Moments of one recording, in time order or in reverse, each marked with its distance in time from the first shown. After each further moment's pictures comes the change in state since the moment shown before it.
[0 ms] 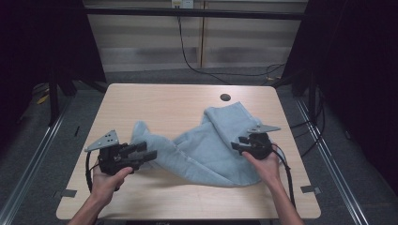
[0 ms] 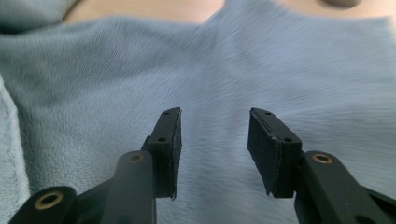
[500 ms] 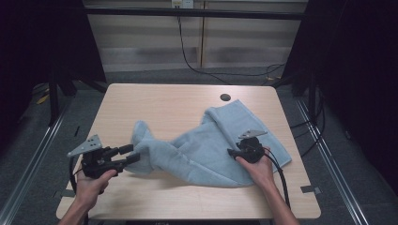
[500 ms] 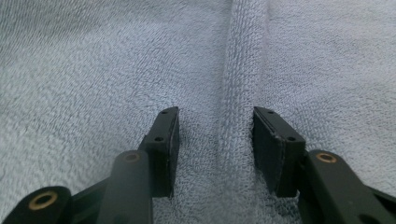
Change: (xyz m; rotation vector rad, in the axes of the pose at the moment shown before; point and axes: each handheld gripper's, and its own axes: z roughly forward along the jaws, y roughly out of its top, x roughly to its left) left arm 0.031 -0.012 -0.036 -0.036 0.092 -0.033; right arm -0.005 -0.022 0.031 0.090 -0.054 -0.013
